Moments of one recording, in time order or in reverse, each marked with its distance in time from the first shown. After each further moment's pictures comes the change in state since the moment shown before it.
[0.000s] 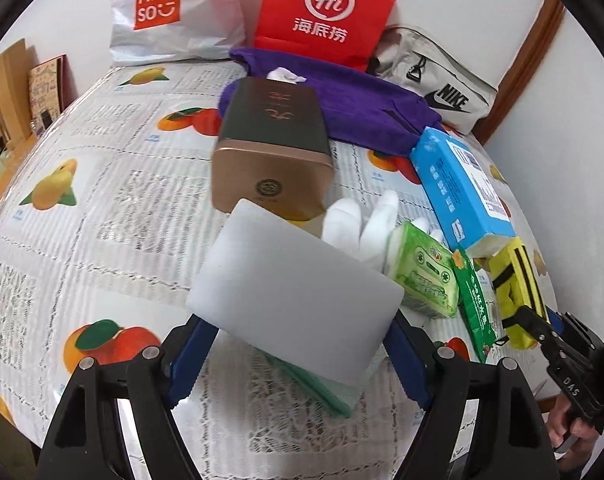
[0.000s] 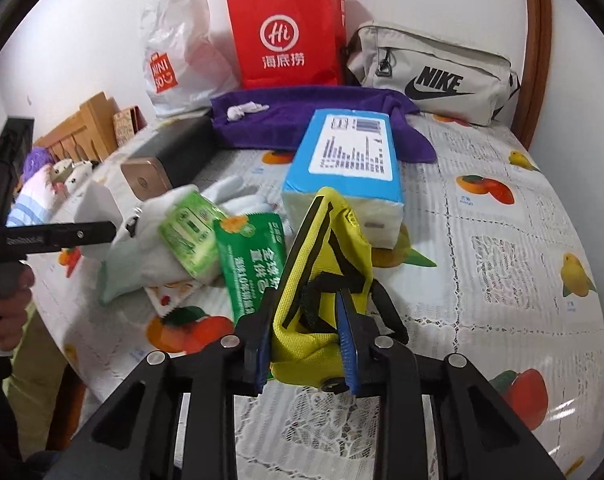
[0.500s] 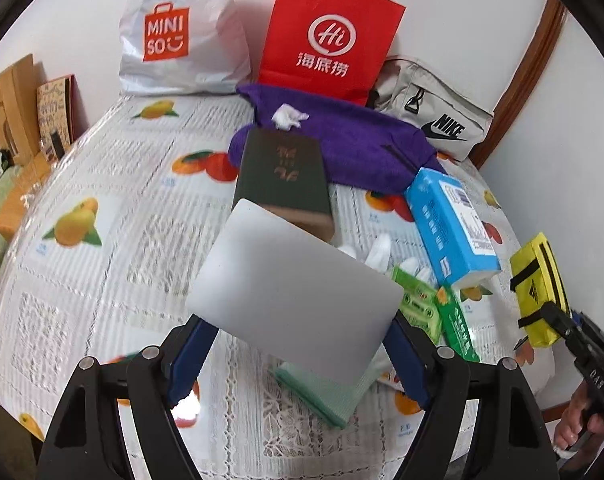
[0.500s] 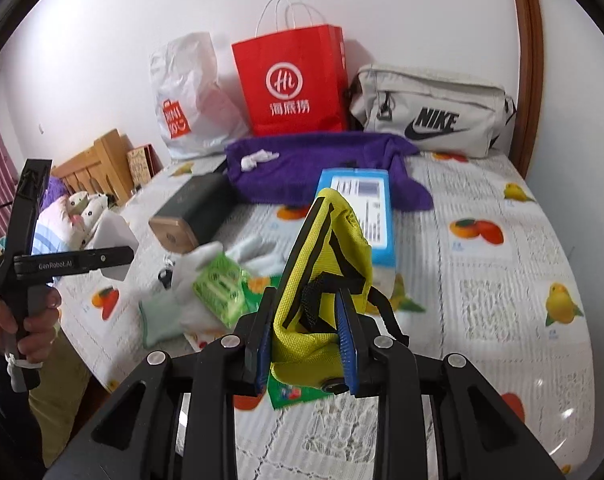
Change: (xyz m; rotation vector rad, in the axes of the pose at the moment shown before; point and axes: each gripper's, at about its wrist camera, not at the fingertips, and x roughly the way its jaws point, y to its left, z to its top) left arm -0.031 0.000 0.029 0.005 -0.067 0.007; right arm -0.043 -0.003 0.037 0.032 -0.100 0.044
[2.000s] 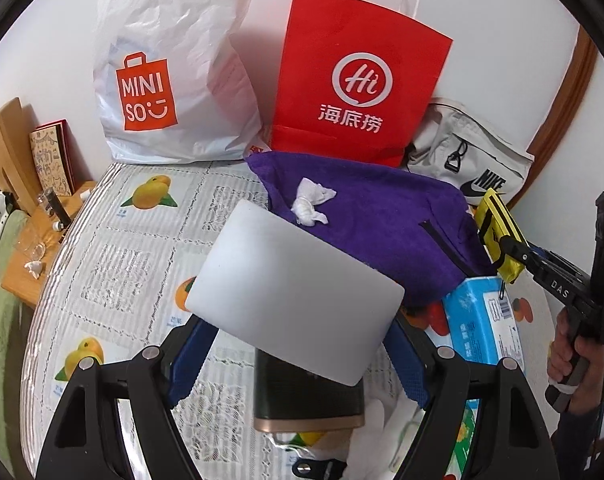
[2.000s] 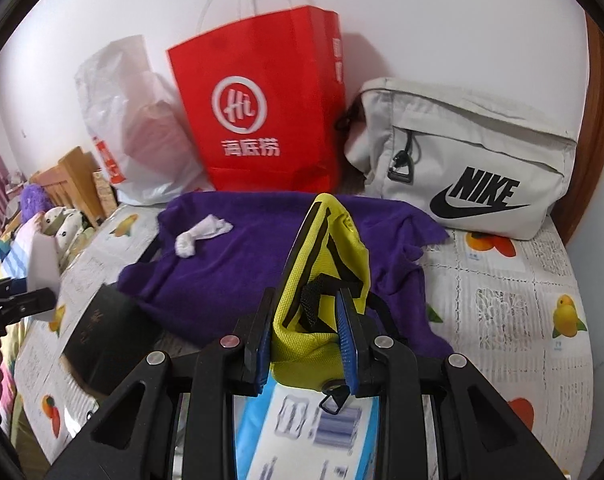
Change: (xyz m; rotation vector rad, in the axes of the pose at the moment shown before) left arm 0.047 0.006 0.135 0.000 -0.025 0.082; right arm 0.173 -0.043 0.169 -0.025 0.043 0.001
